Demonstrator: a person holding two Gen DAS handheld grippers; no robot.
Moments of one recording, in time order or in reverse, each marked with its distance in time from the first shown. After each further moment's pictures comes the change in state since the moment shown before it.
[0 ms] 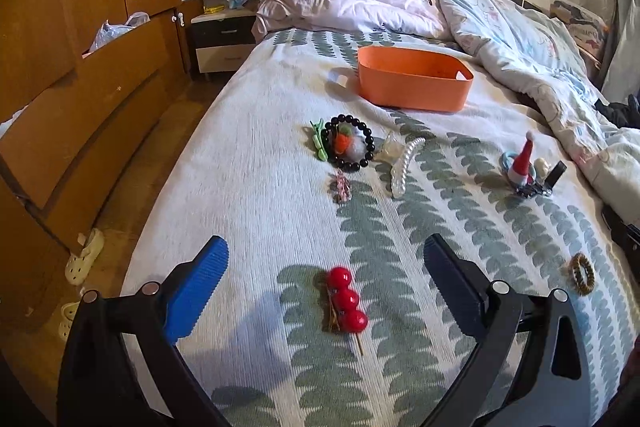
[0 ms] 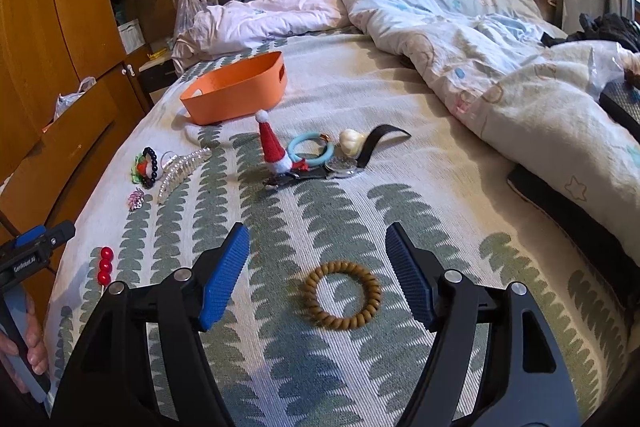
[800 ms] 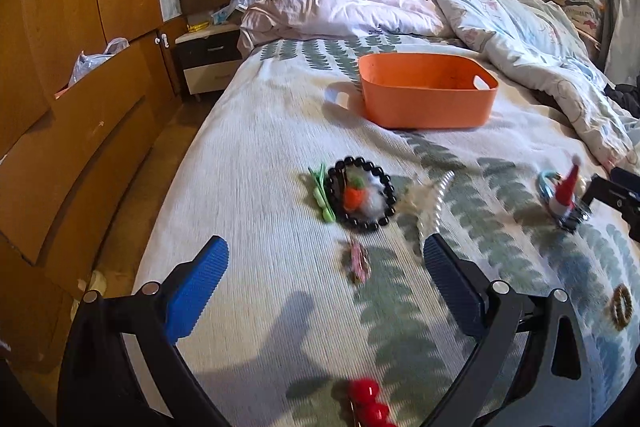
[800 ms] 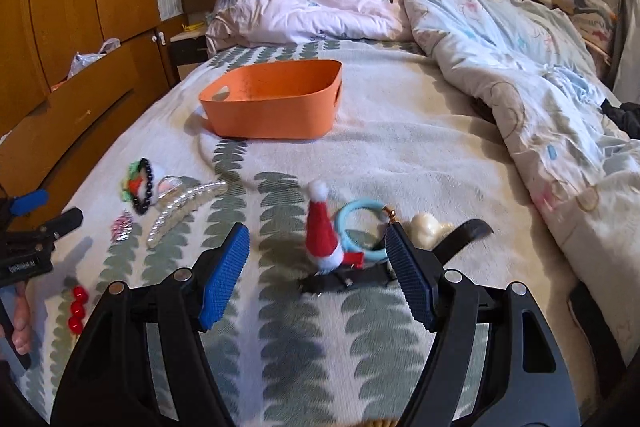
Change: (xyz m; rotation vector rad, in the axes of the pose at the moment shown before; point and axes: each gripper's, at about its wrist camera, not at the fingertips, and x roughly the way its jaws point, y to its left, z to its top) left arm 0.065 0.002 0.047 0.094 -0.026 0.009; right arm 0.109 0.040 0.068 -0.187 0.024 0.056
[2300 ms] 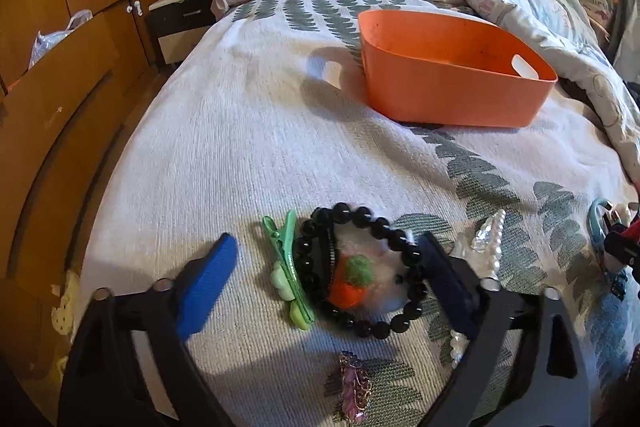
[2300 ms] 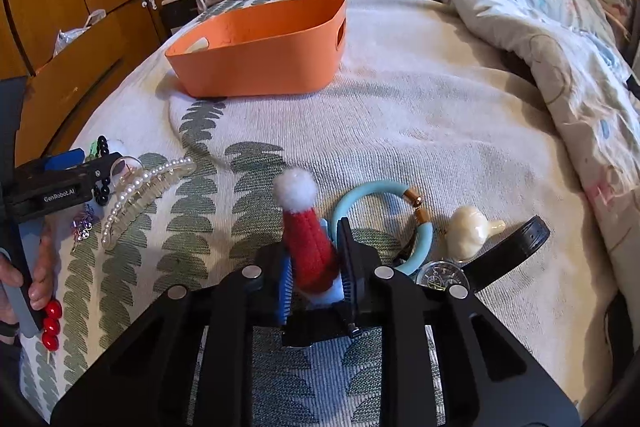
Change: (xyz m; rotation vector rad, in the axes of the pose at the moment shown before) left arm 0.099 -0.007 0.035 -0.001 0.138 -0.055; right arm 0.070 -0.003 0.001 0.014 0.163 0.041
